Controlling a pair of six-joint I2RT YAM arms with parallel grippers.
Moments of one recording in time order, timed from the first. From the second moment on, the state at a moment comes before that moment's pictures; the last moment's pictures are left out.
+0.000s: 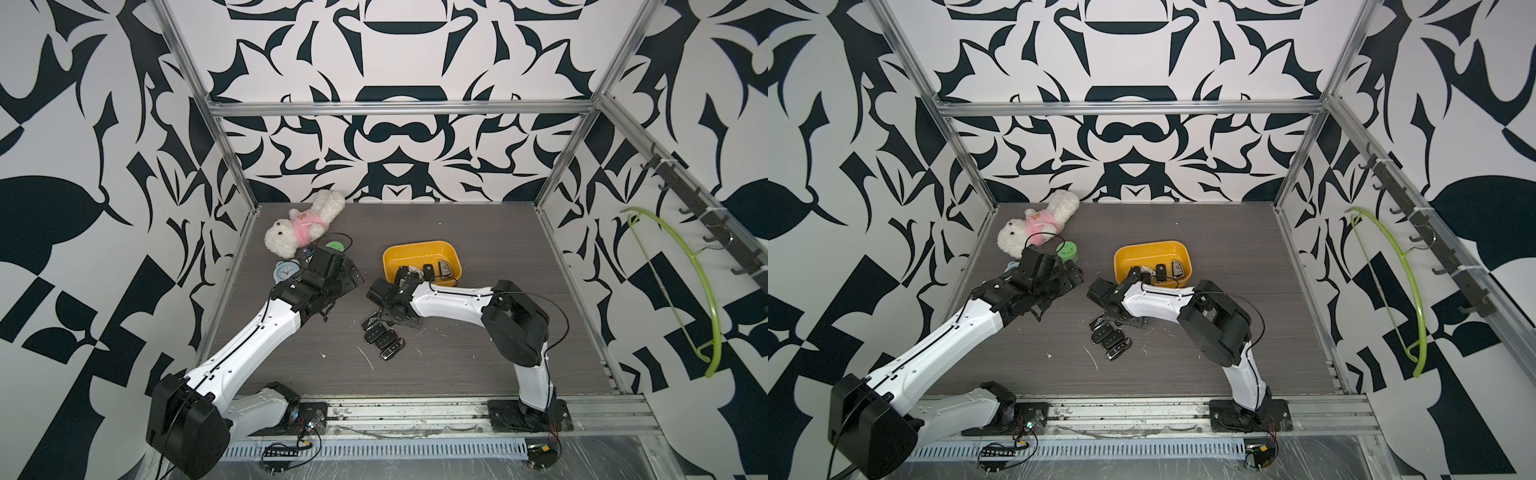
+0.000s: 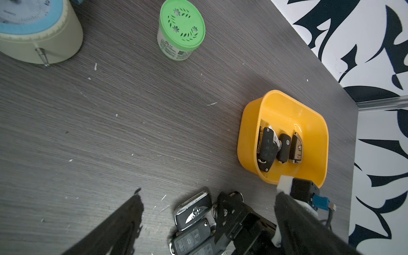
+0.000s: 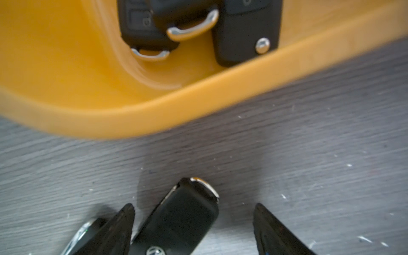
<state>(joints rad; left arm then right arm) -0.53 1.16 0.92 -0.60 -0.12 -0.95 0.98 2.01 1.38 -0.74 0.28 1.19</state>
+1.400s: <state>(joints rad) -0.53 1.16 0.89 -0.60 -0.09 -0.99 0.95 2.04 1.45 -0.81 0.19 0.70</state>
